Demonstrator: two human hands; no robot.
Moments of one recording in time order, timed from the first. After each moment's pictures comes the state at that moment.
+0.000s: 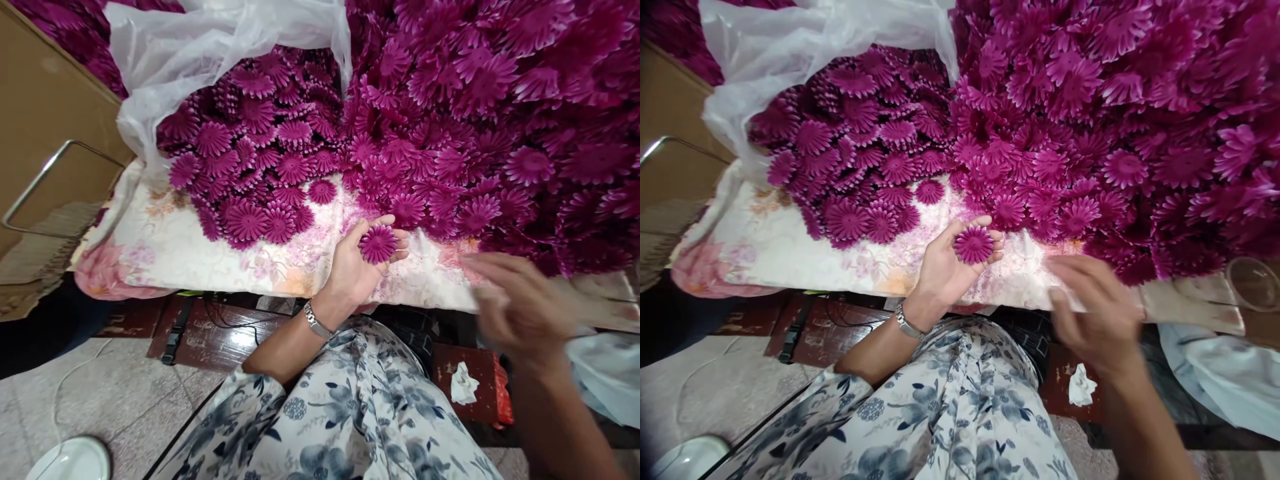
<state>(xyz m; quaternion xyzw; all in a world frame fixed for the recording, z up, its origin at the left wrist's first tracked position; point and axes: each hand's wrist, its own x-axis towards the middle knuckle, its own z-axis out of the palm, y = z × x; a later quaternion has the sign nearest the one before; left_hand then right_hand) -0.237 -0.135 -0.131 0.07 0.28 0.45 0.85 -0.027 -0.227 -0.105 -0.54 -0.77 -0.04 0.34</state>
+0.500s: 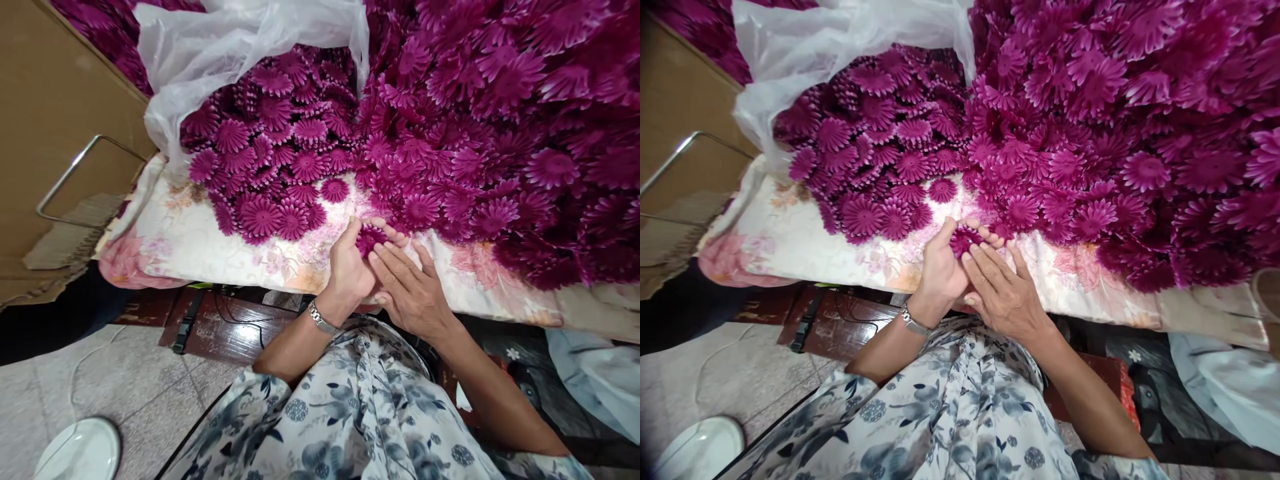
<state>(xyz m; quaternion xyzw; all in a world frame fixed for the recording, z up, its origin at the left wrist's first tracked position) -0.246 -0.135 -0.135 0.00 0.28 0.50 0.82 -0.127 -0.191 -0.163 -0.41 -0.87 -0.05 0.25</state>
